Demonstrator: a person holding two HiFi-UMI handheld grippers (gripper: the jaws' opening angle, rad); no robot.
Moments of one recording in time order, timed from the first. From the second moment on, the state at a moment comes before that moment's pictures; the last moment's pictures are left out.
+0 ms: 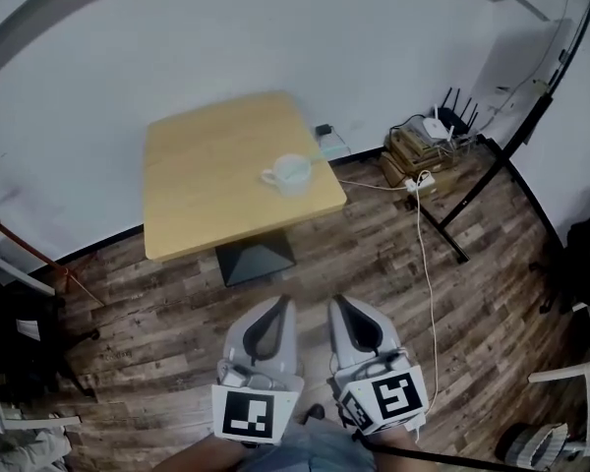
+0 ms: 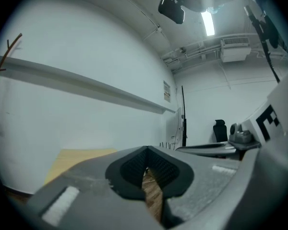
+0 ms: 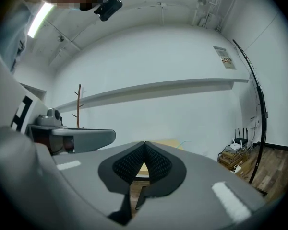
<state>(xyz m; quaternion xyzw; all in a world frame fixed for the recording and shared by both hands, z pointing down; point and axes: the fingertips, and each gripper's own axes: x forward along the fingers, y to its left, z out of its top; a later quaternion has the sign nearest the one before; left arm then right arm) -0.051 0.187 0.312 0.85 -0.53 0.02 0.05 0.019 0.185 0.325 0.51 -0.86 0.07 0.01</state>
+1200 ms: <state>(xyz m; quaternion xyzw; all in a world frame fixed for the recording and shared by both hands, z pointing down) -0.046 0.063 0.323 0.86 -0.51 0.03 0.06 0.025 0.061 0.310 0.53 -0.85 0.05 -0.01</state>
